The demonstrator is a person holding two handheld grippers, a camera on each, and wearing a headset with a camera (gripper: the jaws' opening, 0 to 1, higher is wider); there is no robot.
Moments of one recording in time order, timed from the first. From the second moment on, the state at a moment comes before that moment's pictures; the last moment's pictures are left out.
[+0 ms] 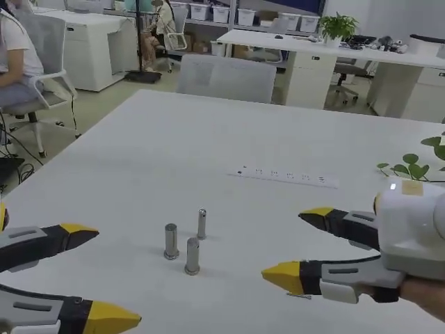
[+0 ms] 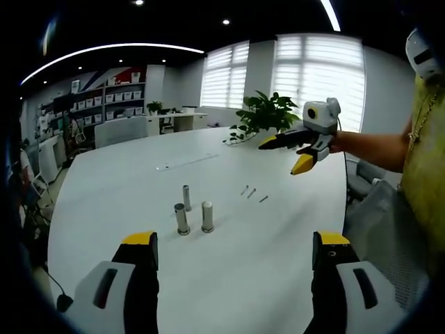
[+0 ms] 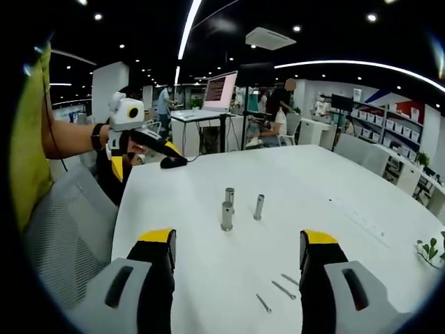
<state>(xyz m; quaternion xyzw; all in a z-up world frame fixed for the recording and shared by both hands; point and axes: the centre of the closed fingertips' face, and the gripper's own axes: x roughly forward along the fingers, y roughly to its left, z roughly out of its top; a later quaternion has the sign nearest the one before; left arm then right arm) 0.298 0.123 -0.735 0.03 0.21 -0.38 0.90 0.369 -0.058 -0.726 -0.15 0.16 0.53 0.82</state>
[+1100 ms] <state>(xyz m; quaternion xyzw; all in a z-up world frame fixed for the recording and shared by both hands) 0.300 0.119 -0.734 0.03 0.21 -0.39 0.90 0.354 -0.129 -0.721 -0.14 0.17 0.45 0.86</state>
